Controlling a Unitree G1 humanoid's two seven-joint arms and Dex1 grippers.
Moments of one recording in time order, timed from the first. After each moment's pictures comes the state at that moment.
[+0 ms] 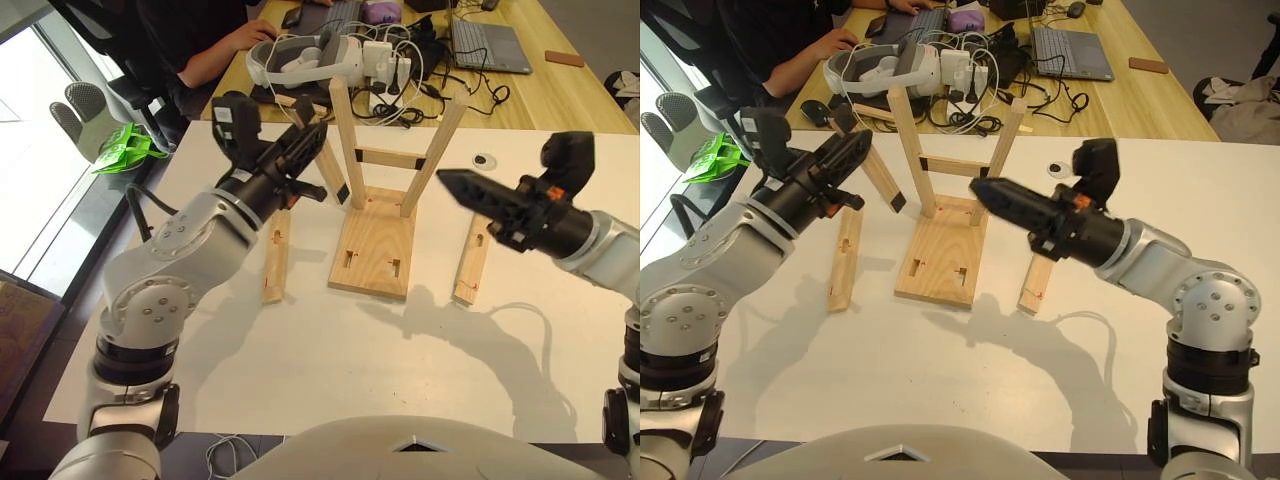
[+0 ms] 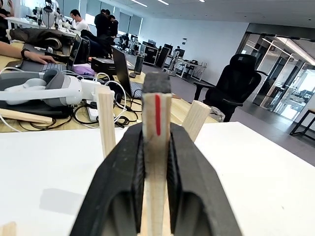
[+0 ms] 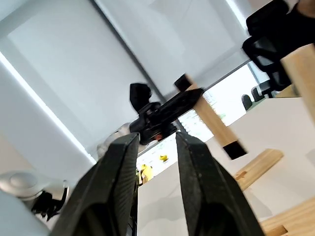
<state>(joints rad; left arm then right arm) -0.37 0.57 -0.08 -0.61 -1.14 0.65 0.27 -0.26 -0.64 -0.11 -0.44 1.56 0.96 0.52</state>
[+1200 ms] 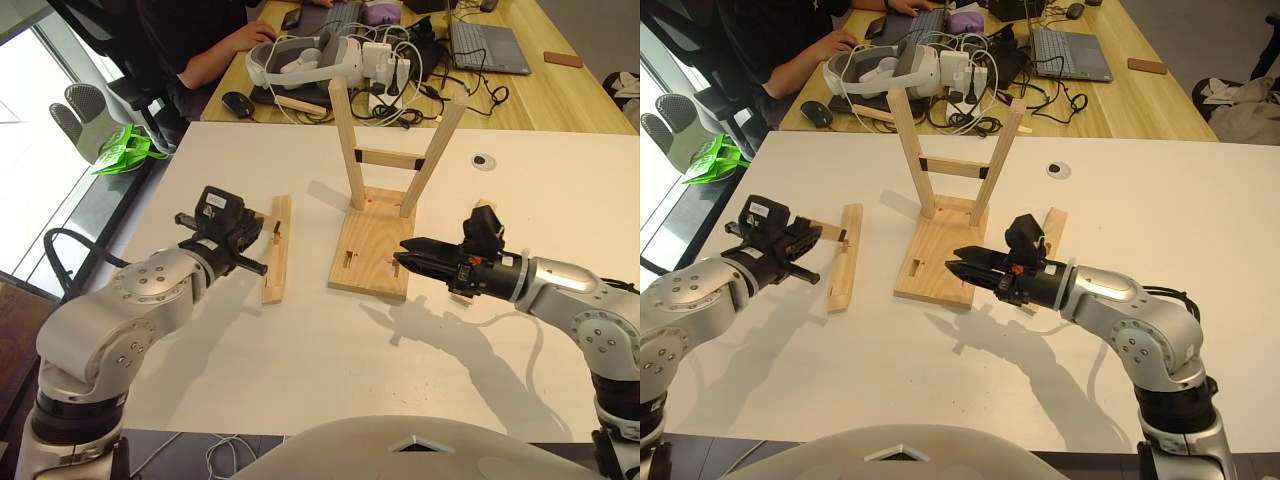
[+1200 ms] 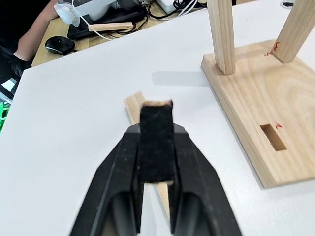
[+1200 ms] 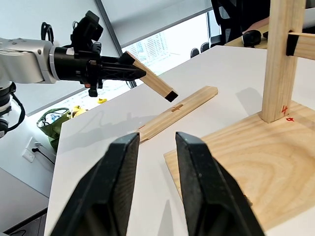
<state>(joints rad) -0.06 0.79 0.11 -0.70 -0.80 1.12 0.06 -0.10 -0.59 0.03 -0.54 0.90 0.85 0.59</state>
